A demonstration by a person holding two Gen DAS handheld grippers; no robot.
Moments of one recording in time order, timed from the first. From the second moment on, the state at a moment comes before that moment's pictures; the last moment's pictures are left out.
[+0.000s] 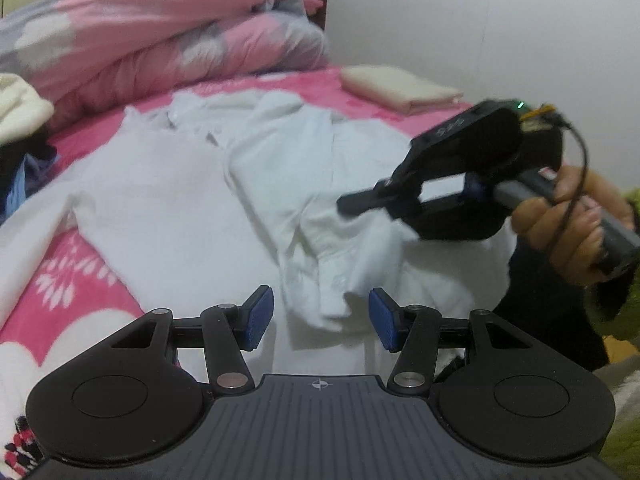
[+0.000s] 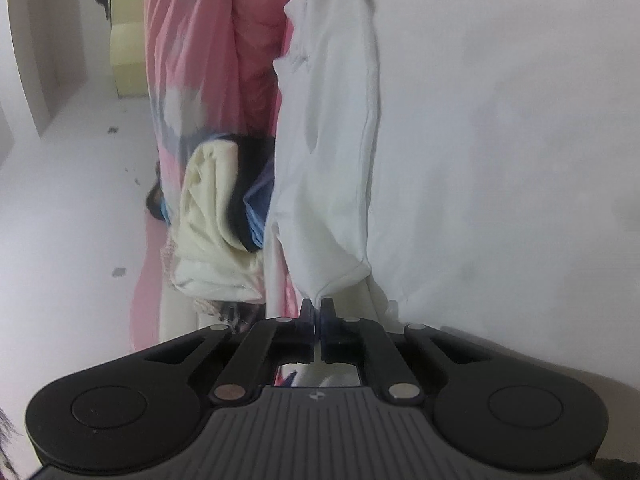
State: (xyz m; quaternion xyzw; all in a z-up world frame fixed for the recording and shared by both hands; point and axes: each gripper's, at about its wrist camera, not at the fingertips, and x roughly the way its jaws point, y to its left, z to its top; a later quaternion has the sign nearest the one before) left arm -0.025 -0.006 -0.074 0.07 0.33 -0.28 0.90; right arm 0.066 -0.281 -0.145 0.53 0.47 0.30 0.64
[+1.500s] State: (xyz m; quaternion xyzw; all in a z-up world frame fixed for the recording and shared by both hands) left arm -0.019 0.040 -0.046 0.07 0.31 -0.24 0.92; right arm 0.121 -0.307 -0.102 0.39 0.48 0.20 0.76
